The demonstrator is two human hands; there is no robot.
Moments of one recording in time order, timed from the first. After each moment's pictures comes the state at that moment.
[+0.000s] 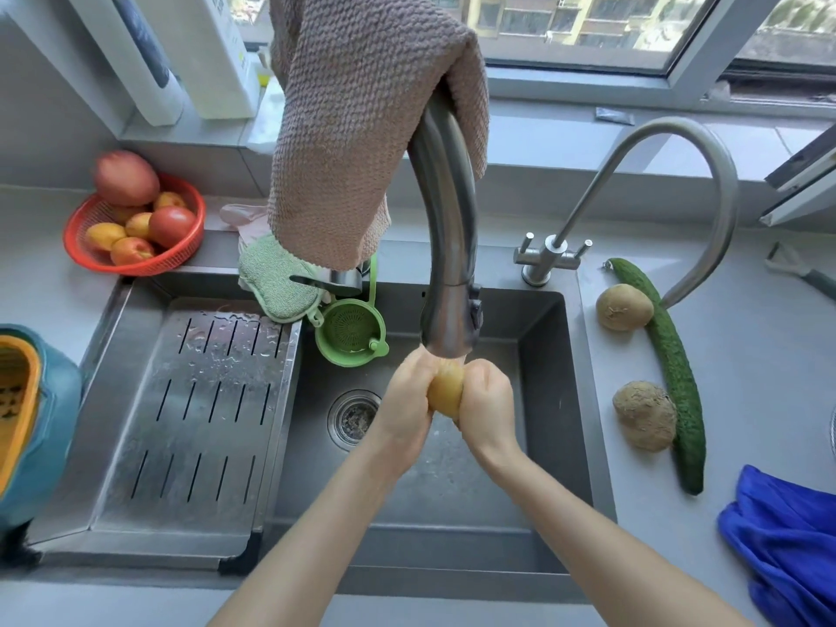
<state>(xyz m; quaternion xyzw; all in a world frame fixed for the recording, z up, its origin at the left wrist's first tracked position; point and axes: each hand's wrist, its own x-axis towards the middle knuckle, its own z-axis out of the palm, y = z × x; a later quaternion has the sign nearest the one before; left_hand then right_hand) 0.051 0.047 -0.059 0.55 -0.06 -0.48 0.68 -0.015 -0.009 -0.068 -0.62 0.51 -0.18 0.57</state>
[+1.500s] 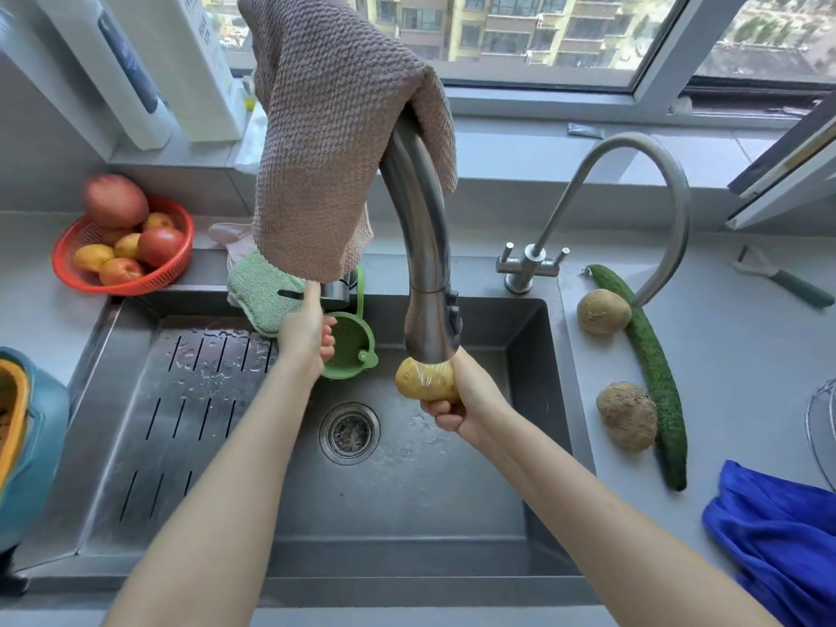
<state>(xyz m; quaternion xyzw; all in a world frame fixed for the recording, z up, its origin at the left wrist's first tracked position) 0.186 0.039 -0.078 0.73 0.16 -0.35 0.57 0.002 -0.032 -0.037 -0.40 0.50 0.01 0.77</state>
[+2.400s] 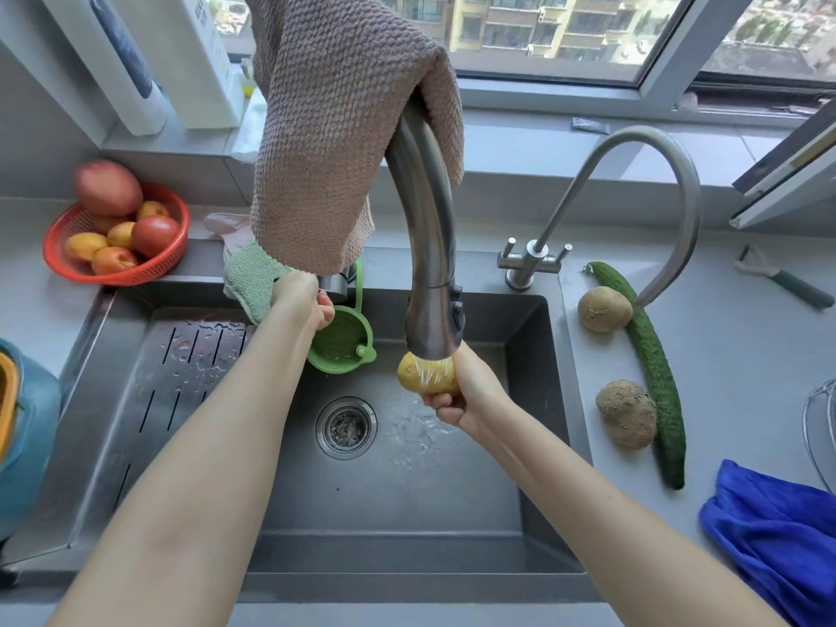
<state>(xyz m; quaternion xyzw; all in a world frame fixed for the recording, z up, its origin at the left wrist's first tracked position) 0.241 0.013 -0.087 0.60 0.36 -0.40 0.60 0.003 -0.042 -0.062 -0.37 0.54 0.00 0.76</state>
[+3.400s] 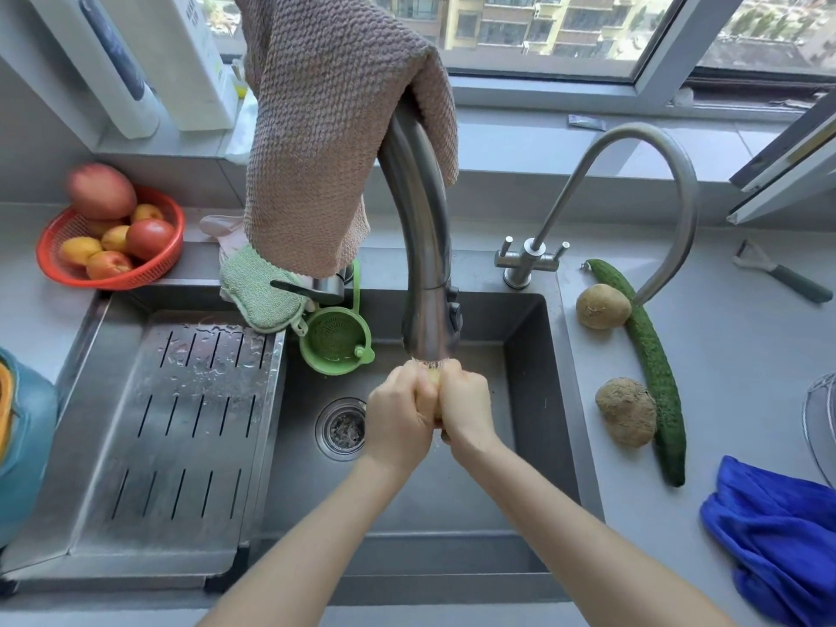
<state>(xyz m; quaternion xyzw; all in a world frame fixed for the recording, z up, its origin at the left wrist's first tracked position) 0.043 0.056 -0.094 0.83 -0.33 -0.12 0.43 -0.004 -0.013 -0.065 -0.49 0.59 -0.08 0.63</state>
